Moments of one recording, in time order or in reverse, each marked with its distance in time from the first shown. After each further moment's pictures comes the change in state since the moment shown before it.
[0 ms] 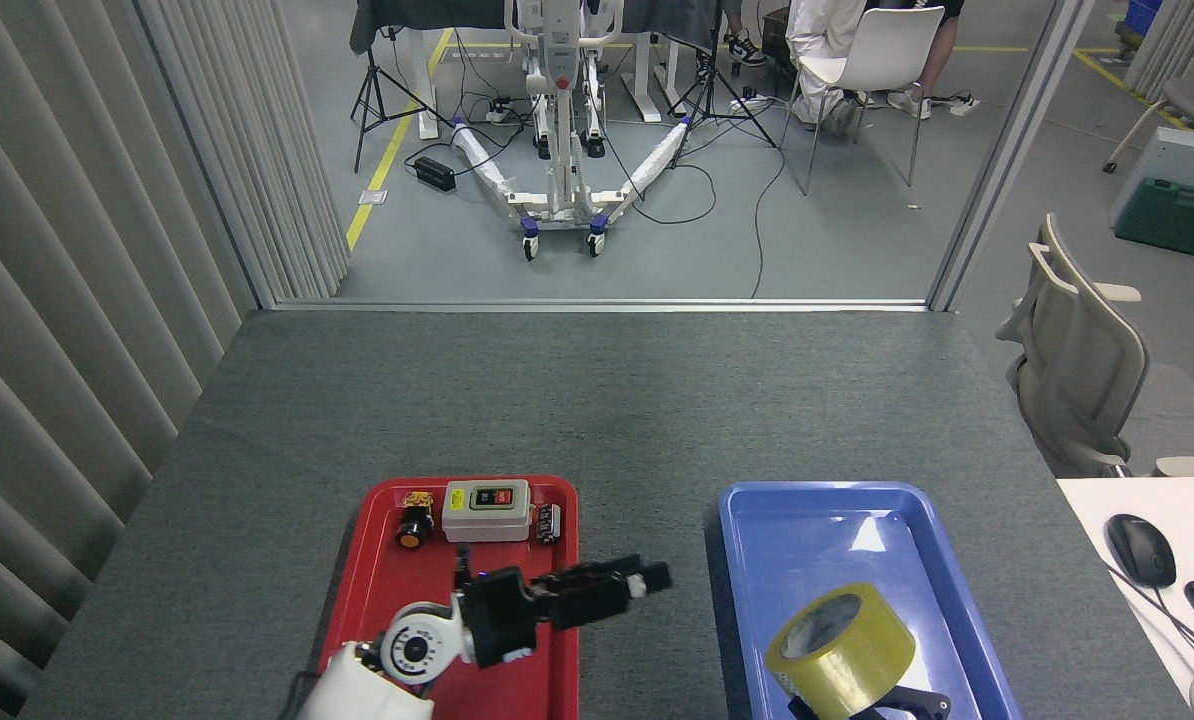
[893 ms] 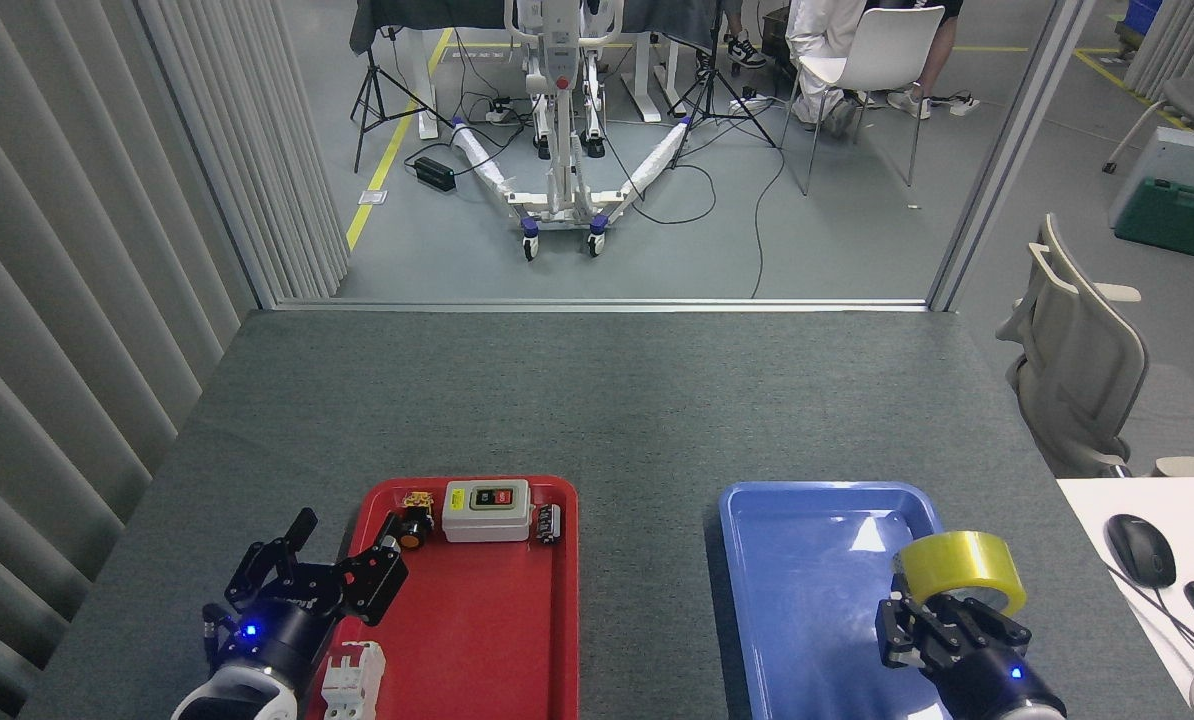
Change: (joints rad) left arm 0.298 0.271 0.095 -0.403 -0.744 0.619 0.731; right arm -0.204 0.018 0.014 0.002 -0.467 0.731 0.920
